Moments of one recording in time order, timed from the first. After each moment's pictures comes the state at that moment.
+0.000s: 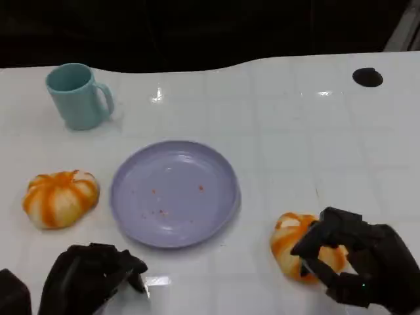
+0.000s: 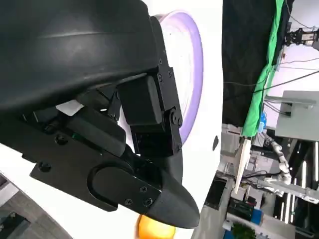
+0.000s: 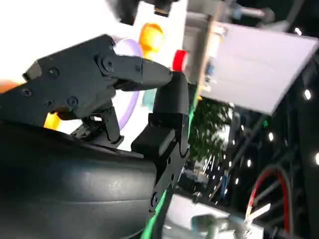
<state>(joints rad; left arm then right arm) -0.05 0.00 0.19 0.67 -0.36 -0.42 -0.65 0.05 -0.06 0.05 0.26 0.13 -0.76 0.48</state>
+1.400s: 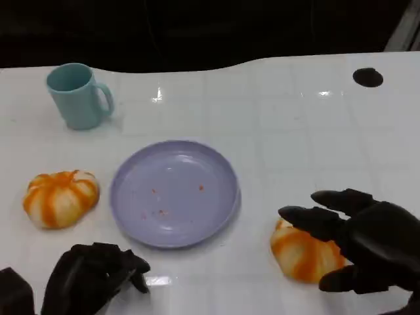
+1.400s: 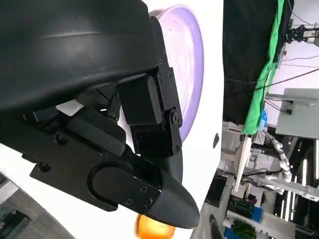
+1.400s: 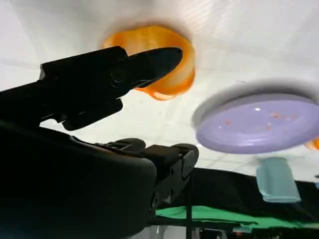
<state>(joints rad) -0.05 0.00 0.19 0.67 -0.36 -0.41 -0.65 0.02 -0.42 0.18 -0.20 -0.86 -0.31 0.26</state>
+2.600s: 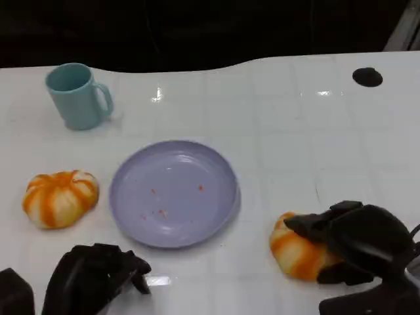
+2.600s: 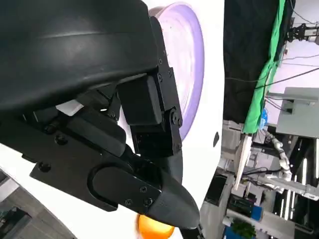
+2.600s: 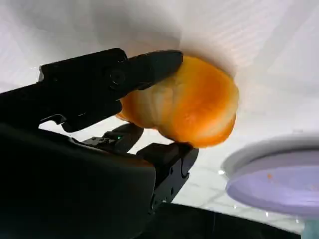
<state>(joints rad) -0.04 0.00 0.18 0.64 -0.36 -0.40 -0.65 -0.18 -0.42 0.38 0.20 -0.92 -0.24 0.03</state>
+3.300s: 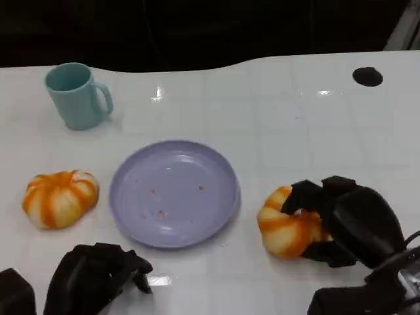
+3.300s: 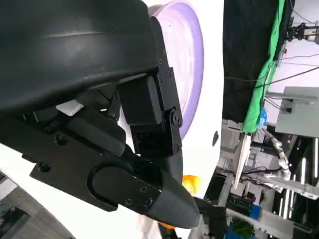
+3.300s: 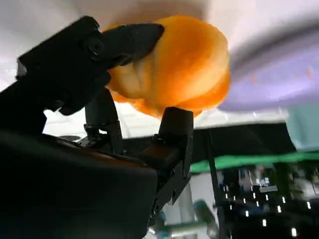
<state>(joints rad) -0.04 -0.01 0.18 0.64 -0.36 -0.40 -0.65 -0.28 -0.32 0.41 0.51 -0.84 -0.47 -0.51</state>
